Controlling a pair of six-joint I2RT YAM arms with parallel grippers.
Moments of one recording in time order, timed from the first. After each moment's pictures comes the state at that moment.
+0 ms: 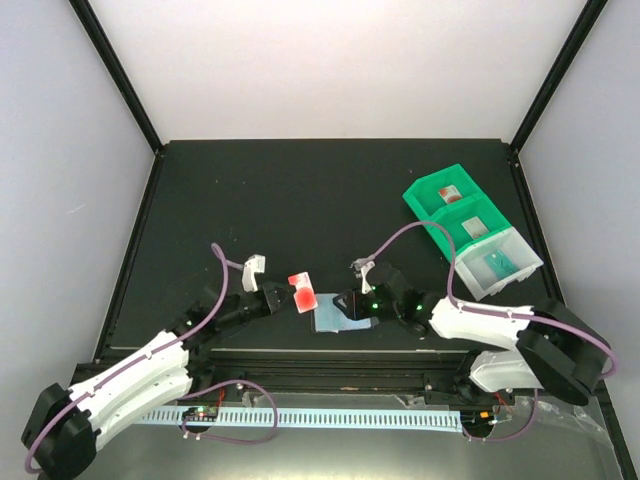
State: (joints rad) left arm -0.66 0.71 0.25 0.02 0.27 -0.98; right arm 0.92 1.31 0.48 0.08 -0.13 0.71
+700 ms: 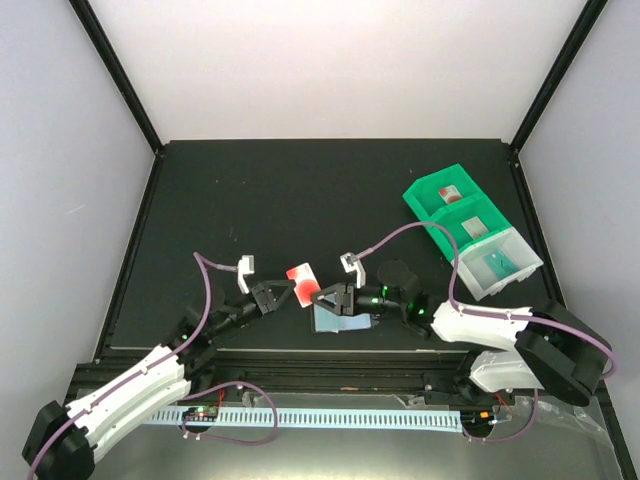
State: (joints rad) left arm -0.66 0.54 0.11 0.32 0.32 -1.16; right arm 0.92 1.28 0.42 0.58 -0.49 0.98
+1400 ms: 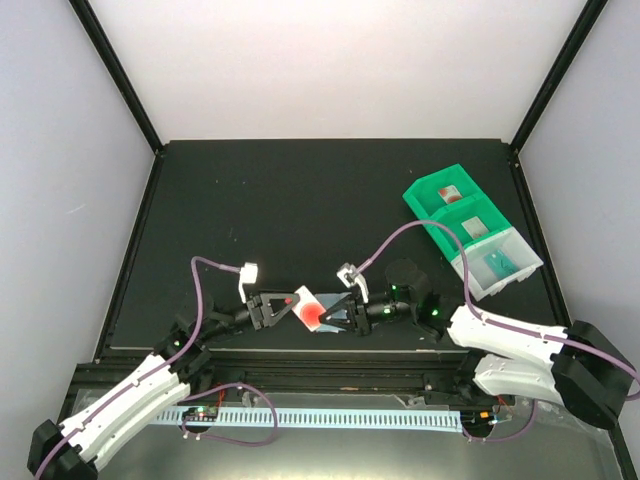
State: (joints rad) left arm -0.65 0.40 0.10 0.30 0.51 -1.03; right arm 0.92 1.11 0.45 0.36 -0.71 0.66
